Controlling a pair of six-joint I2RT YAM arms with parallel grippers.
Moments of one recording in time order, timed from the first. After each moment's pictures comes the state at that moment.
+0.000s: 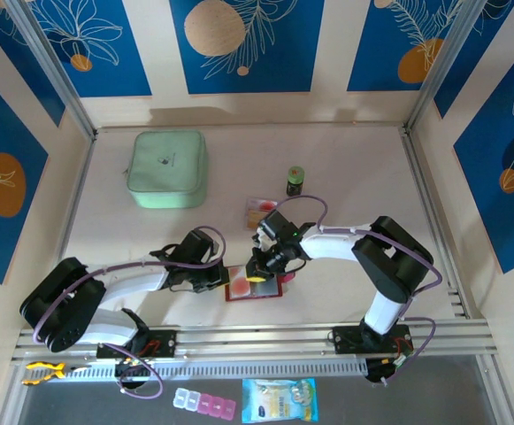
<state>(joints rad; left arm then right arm) -0.71 1.34 0.46 -0.15 0.38 -0.96 0.80 1.70 0.83 -0.27 -0.62 0.87</state>
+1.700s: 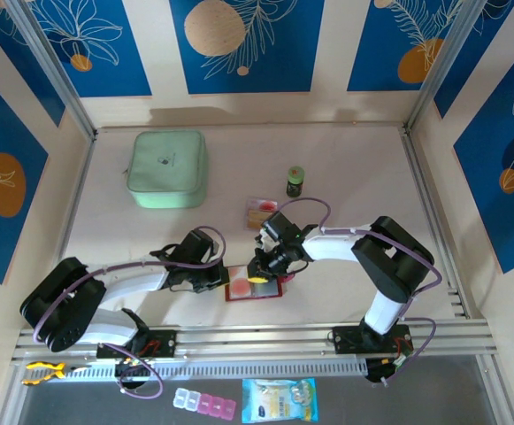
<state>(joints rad) -0.71 1.34 0.46 -0.15 0.38 -0.96 0.79 1.70 0.80 -0.23 -0.64 0.89</state>
